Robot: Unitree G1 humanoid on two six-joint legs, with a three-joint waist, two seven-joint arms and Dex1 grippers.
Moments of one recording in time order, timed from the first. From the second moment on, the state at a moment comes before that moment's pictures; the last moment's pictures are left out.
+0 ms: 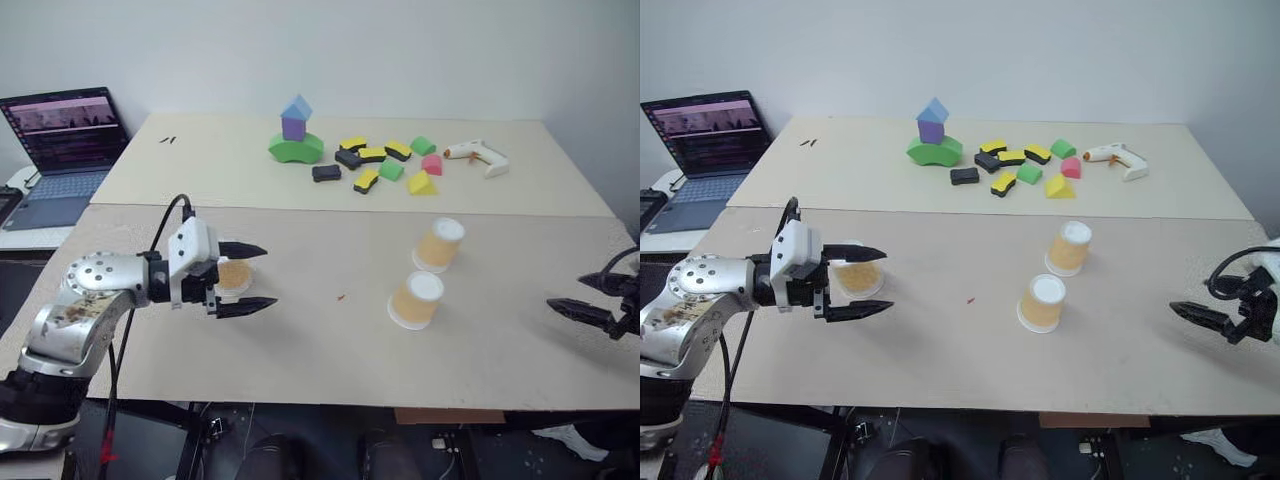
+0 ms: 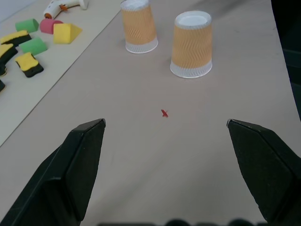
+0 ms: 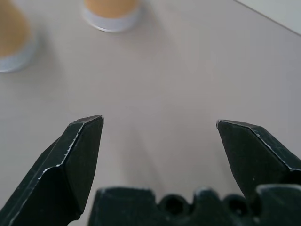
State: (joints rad) left arm -0.36 0.86 0.02 -0.25 -0.52 0.38 -1.13; right arm -0.08 -1.15 -0.37 0.17 0.48 0.45 1.22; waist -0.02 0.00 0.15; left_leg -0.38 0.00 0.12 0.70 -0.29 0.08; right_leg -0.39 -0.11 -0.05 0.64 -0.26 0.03
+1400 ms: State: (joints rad) left arm -0.33 0.84 0.02 -0.26 -0.50 0.40 -1.11; right arm -0.38 -0.99 -0.15 -0.20 0.57 0.67 1.12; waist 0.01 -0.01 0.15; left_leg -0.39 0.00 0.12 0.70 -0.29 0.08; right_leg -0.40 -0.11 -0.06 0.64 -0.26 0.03
